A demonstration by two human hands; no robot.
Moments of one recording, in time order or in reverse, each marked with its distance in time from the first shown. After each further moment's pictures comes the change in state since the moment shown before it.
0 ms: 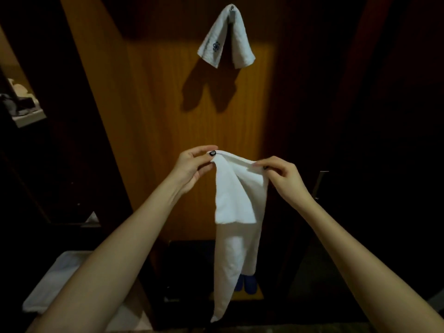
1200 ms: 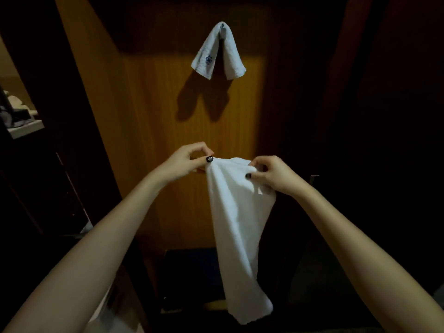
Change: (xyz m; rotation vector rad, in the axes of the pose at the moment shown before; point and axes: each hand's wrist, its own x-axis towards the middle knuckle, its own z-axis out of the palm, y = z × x) left_hand -0.010 0.044 0.003 0.709 -0.318 0.267; right_hand 0.023 -0.021 -0.017 -0.330 -0.211 0.081
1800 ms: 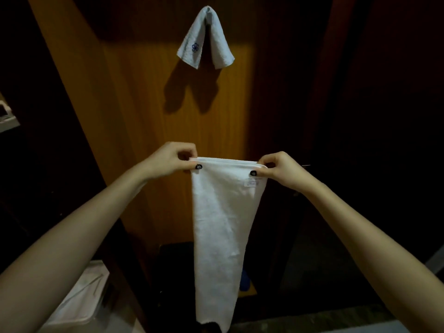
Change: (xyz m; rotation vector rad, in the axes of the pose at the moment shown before) left_hand -0.001 -0.005 -0.014 0.307 -0.155 0.048; right_hand -0.021 0.020 -0.020 0.016 -0.045 0.034
